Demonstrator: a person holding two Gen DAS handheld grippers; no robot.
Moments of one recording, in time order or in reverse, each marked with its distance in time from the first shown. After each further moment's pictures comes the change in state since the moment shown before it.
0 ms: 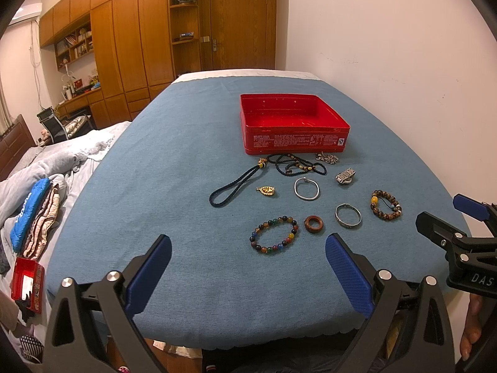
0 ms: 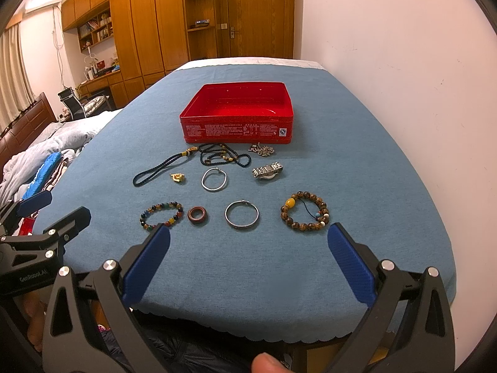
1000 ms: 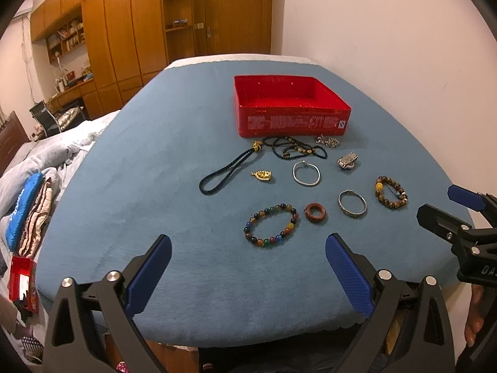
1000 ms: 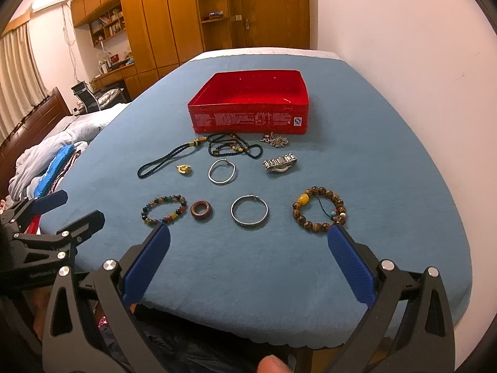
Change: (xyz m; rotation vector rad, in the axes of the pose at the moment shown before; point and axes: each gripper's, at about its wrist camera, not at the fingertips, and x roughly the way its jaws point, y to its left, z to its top) left arm 0.029 0.000 -0.005 0.009 0.073 -0.023; right arm 0.027 -0.013 -0.002 -0.016 0.037 0.095
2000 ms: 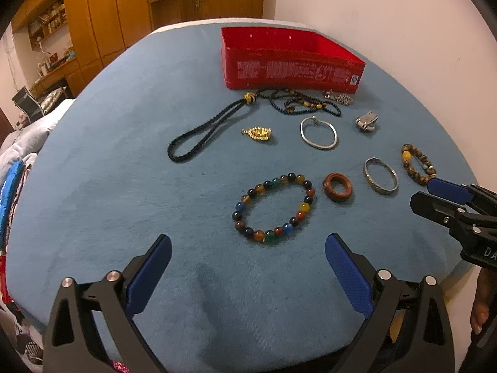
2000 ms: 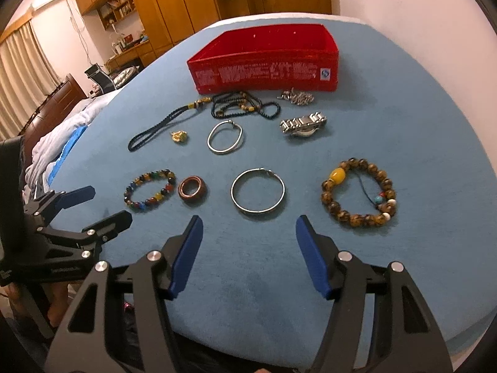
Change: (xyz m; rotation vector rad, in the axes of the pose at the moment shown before) left arm 0.094 -0.003 -0.012 0.017 0.151 -0.048; right arm 0.084 -0.016 -0.011 0.003 0.146 0.131
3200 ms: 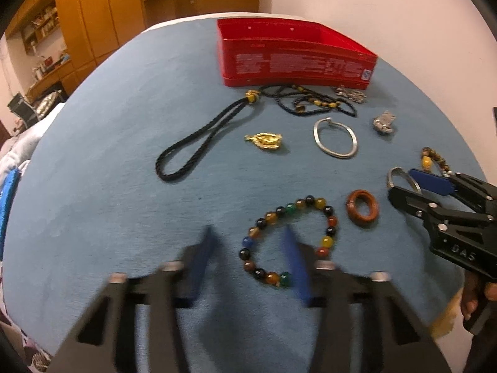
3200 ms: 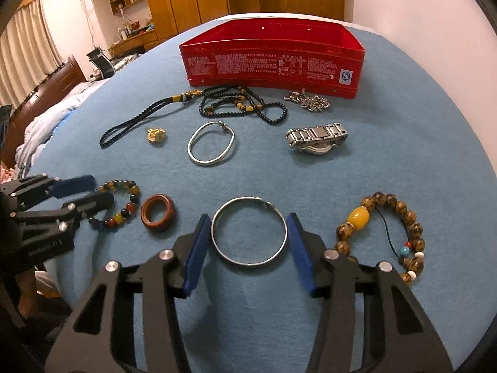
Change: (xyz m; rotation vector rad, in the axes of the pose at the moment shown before) left arm 0.030 0.004 0.024 0.027 0.023 -0.011; right arm 0.051 -0.004 0.019 -0.098 -0.006 -0.030
